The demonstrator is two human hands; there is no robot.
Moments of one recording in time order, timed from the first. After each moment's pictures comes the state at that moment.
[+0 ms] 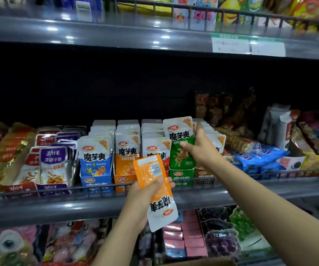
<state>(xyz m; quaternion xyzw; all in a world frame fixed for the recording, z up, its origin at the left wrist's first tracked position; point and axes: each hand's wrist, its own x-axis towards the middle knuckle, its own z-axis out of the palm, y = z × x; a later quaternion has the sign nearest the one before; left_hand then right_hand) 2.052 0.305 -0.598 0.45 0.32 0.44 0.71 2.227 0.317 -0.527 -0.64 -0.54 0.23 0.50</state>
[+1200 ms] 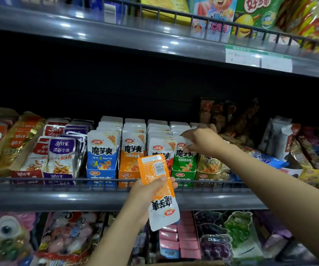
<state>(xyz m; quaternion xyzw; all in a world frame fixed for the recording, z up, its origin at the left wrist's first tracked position) 2.046 0.295 -0.589 0.43 0.30 0.43 0.74 2.237 0.337 -0.486 -0.71 -0.69 -0.13 0.02</state>
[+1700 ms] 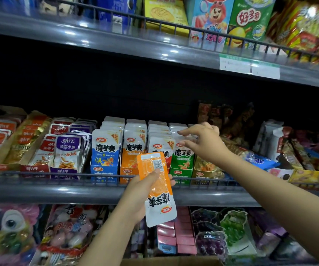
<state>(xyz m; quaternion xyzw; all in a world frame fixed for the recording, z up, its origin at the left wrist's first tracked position) 2.032 0.277 -0.576 0.42 0.30 0.43 0.74 2.217 0.288 -0.484 -0.66 -0.70 -0.13 0.26</state>
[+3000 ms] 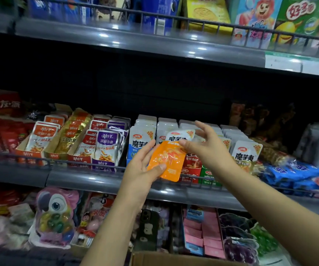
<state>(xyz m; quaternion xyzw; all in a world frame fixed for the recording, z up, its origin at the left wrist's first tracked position) 1.958 0.280 -0.565 0.53 0.30 0.57 0.56 2.122 0.271 -0.499 -0.60 -0.60 0.22 0.49</state>
